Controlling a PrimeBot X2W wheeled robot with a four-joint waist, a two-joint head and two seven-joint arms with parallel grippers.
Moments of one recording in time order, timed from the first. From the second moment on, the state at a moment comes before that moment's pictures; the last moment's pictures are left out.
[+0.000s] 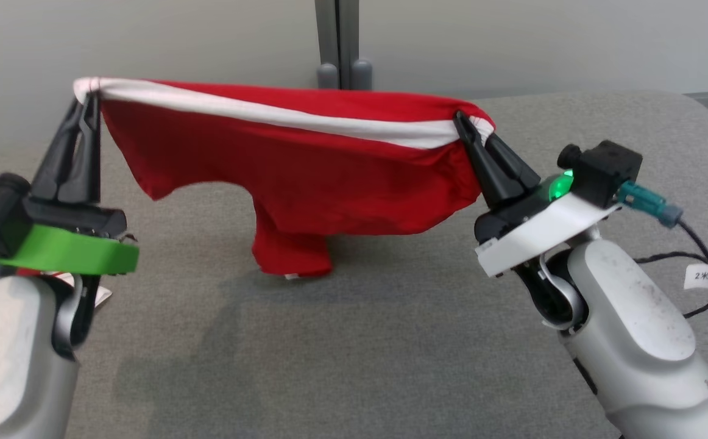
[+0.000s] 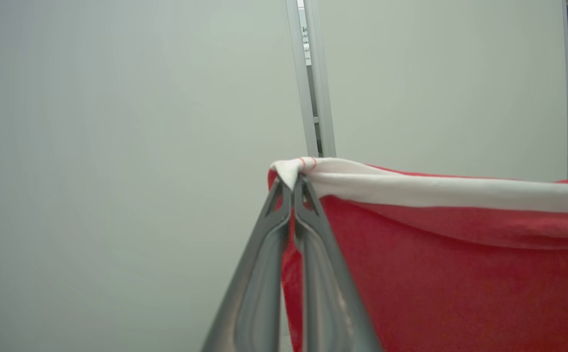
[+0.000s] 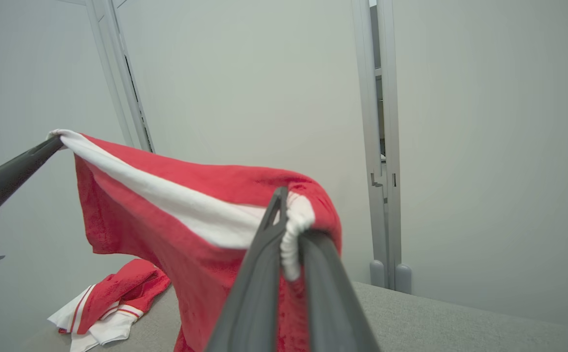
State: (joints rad) left arm -0.44 0.36 -0.18 0.14 -0.36 -0.13 -0.26; right arm -0.55 -0.15 0.39 0.23 0.53 0.13 -0.21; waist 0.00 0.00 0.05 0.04
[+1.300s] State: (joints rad) left arm -0.65 0.31 -0.06 0.44 -0.38 -0.13 -0.26; right arm -0.92 -0.12 0.52 0.61 0.45 0.13 -0.26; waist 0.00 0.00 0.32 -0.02
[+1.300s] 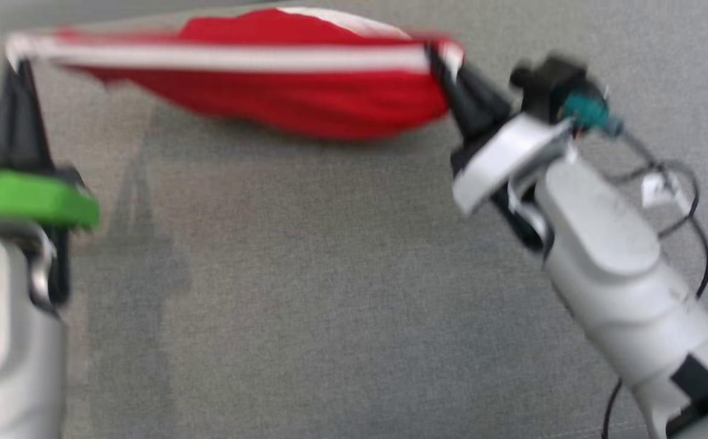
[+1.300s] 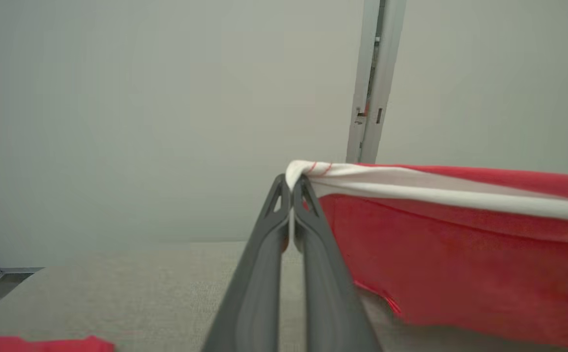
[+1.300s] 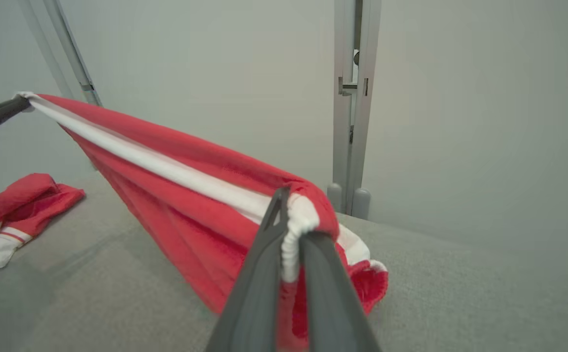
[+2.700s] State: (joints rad) left arm -0.32 0.19 -0.05 0.41 -0.31 -0.13 -0.26; right arm -0.34 -0.10 0.57 0.37 0.74 0.13 -0.26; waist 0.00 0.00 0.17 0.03
